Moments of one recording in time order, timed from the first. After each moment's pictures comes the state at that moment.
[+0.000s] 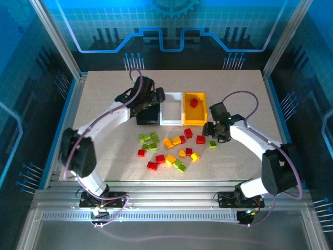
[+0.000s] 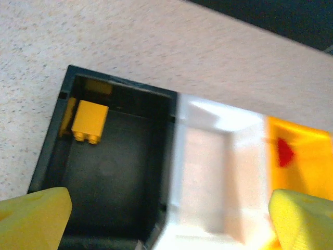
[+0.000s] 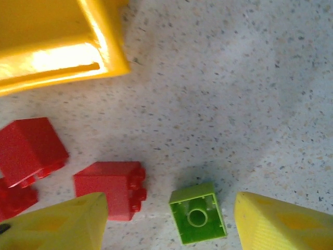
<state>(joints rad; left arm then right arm) -0.46 1.62 1.35 -0.43 -0.20 -0.67 0.34 1.45 0.91 -0.68 0.08 0.56</state>
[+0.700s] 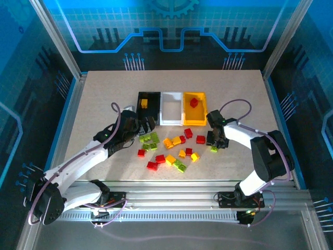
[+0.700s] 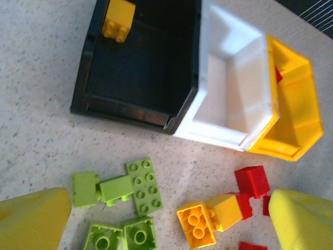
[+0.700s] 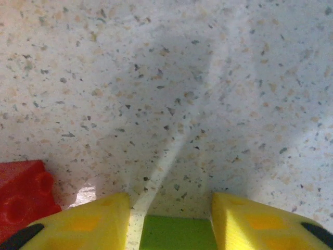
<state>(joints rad) -0.53 1.12 0.77 -0.36 -0.16 -0.81 0.34 1.59 0.84 -0.65 0.11 0.59</state>
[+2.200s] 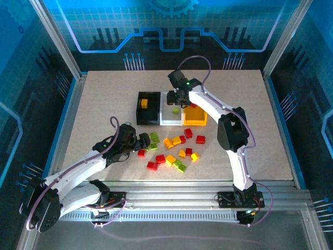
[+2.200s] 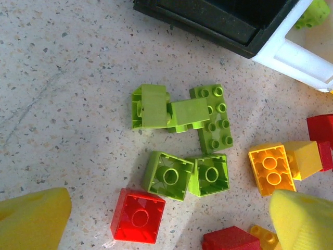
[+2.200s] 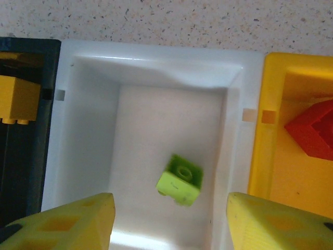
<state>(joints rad) -0.53 1.04 0.57 -0.42 -0.10 -0.85 0.54 2.18 1.98 -0.86 0.11 0.47</state>
